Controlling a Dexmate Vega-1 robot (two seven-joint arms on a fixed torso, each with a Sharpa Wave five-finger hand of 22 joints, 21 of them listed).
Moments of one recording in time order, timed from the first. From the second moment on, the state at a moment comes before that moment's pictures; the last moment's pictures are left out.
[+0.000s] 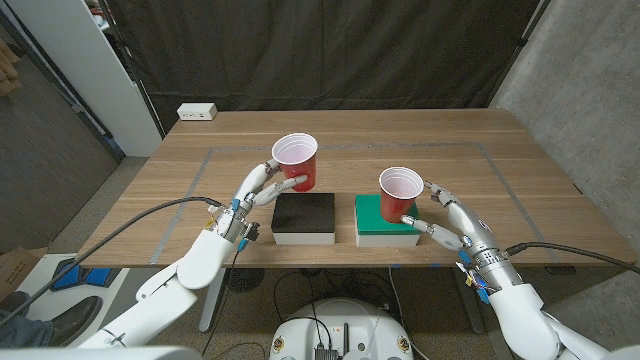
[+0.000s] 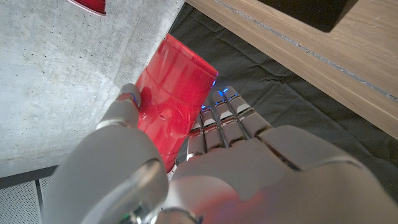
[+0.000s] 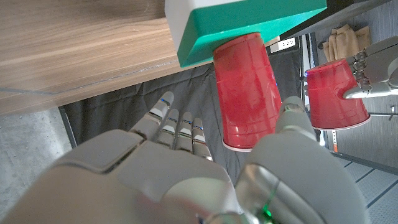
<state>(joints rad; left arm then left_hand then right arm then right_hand) 1.35 0.71 0.25 -1.85 0.08 -0.48 0.31 0.56 -0.03 0.53 -0.17 0.20 0.43 0.05 0.20 0.18 0.39 -0.06 0.21 0.19 0.39 -0.04 0.20 0.17 0.36 -0.04 0.21 0.17 -1.80 -0.68 -0.04 -2.17 -0.45 0.11 -0.44 0.46 -0.09 0.25 -0.15 0.21 0.07 0.13 0.19 0.19 0.11 0.07 0.20 0.21 0.03 0.05 0.21 0.35 0.28 0.02 0.19 0.17</state>
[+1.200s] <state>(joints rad) 1.34 0.70 0.25 -1.85 0.08 -0.47 0.30 0.58 -0.02 0.52 -0.17 0.20 0.43 0.05 0.20 0.18 0.39 -0.06 0.21 0.19 0.40 -0.04 0.20 0.17 0.36 -0.04 0.21 0.17 -1.64 -0.74 -0.19 -2.08 -0.41 0.10 -0.48 0.46 -0.09 0.25 -0.15 0.21 0.09 0.13 0.20 0.19 0.13 0.08 0.21 0.21 0.05 0.06 0.23 0.35 0.30 0.03 0.20 0.17</state>
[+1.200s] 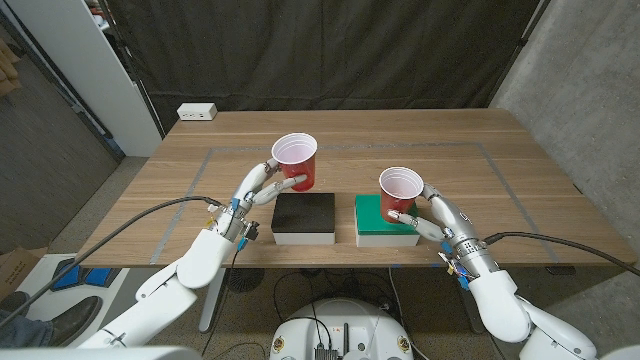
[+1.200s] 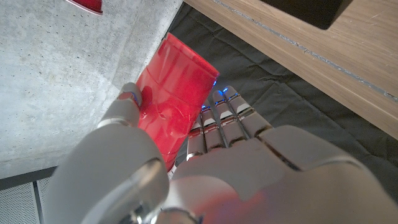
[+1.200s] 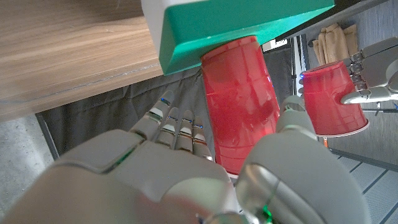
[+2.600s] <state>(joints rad) 1.33 0.70 0.27 -1.87 0.08 -0.42 0.32 0.59 -0.01 0.51 -0.17 0.20 0.44 0.05 0.20 0.18 0.40 -0.06 0.21 0.19 0.42 -0.05 0.20 0.18 0.37 -0.04 0.21 0.17 -1.54 -0.75 -0.27 -1.97 -0.36 0.23 -0.59 0.53 -0.09 0.24 -0.15 0.25 0.47 0.03 0.32 0.20 0.49 -0.02 0.28 0.21 0.42 -0.04 0.37 0.36 0.61 -0.04 0.27 0.18</state>
